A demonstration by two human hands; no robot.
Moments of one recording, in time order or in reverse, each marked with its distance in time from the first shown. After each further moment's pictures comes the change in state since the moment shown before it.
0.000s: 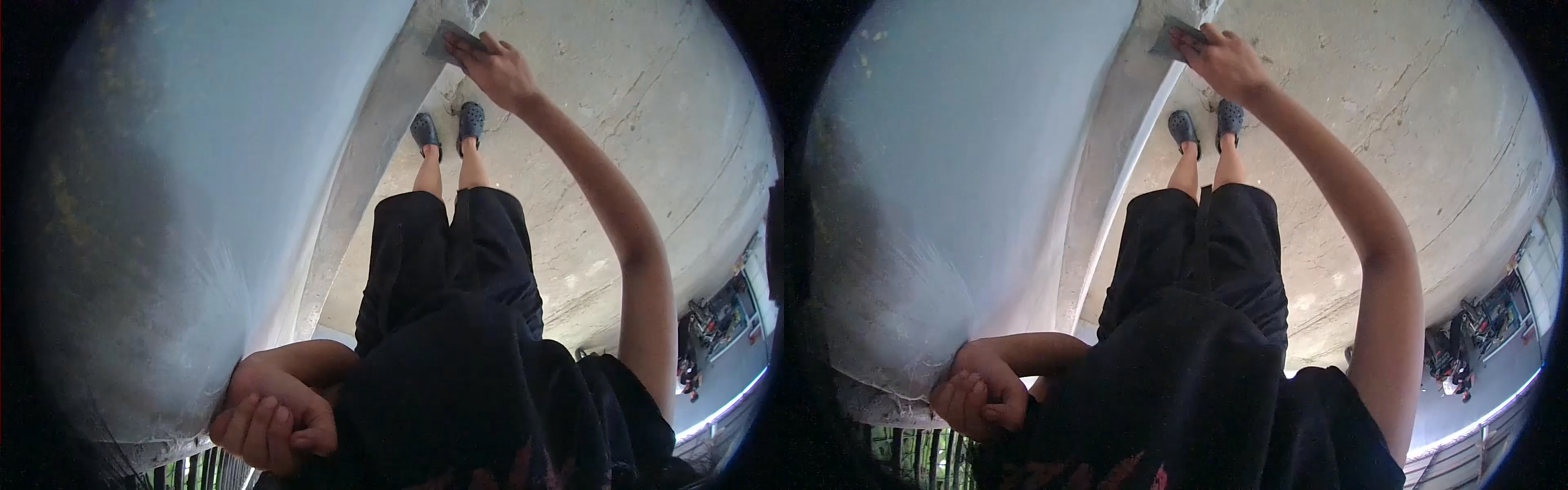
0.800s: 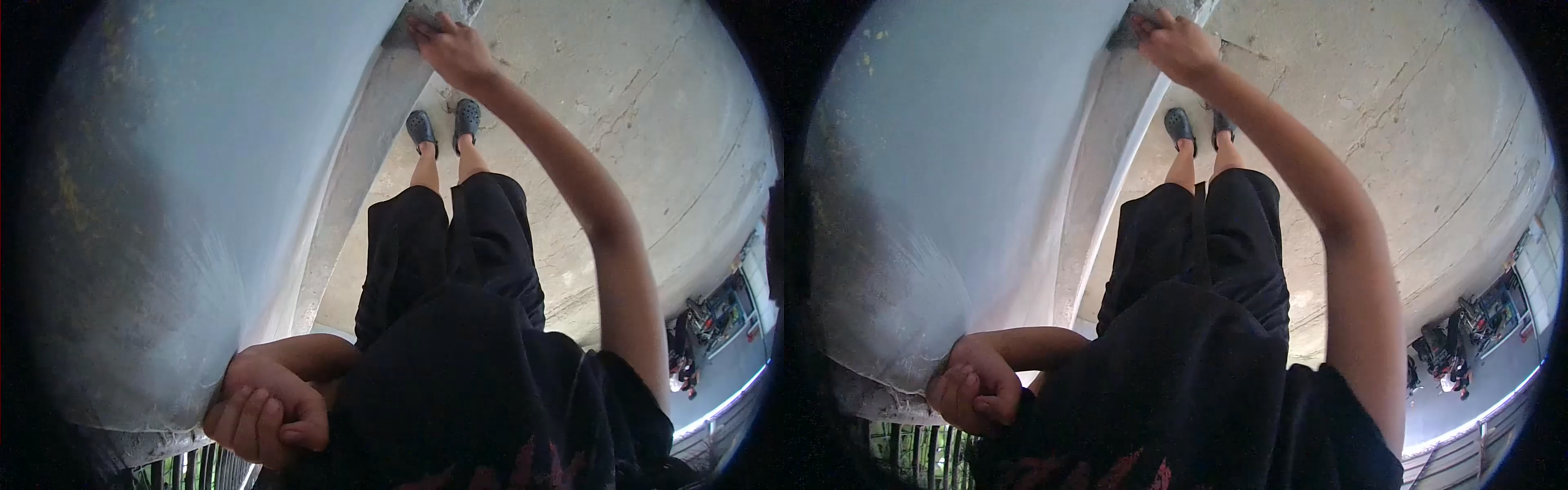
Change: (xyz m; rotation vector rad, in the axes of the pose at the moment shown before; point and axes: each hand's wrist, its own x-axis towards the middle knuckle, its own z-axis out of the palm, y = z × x) left_hand 0.001 -0.001 0.000 0.015 0.030 -0.007; right_hand 0.034 -0.027 -0.001 -0.113 -0.080 0.012
